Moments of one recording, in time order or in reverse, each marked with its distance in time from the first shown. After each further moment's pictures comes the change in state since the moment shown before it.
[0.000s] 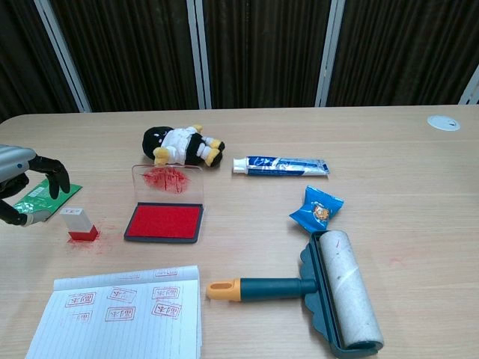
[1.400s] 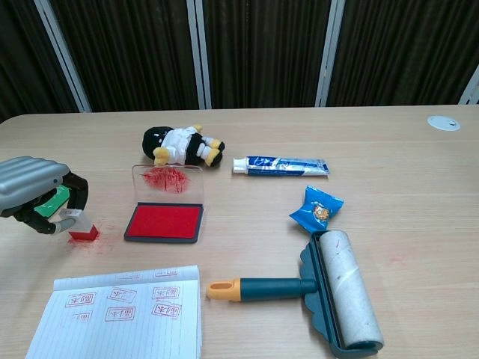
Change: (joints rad) left arm -0.065 -0.112 0.022 0.113 -0.040 -0.024 0.087; right arm 0.012 -0.011 0.006 0.017 0.037 -0.031 -0.005
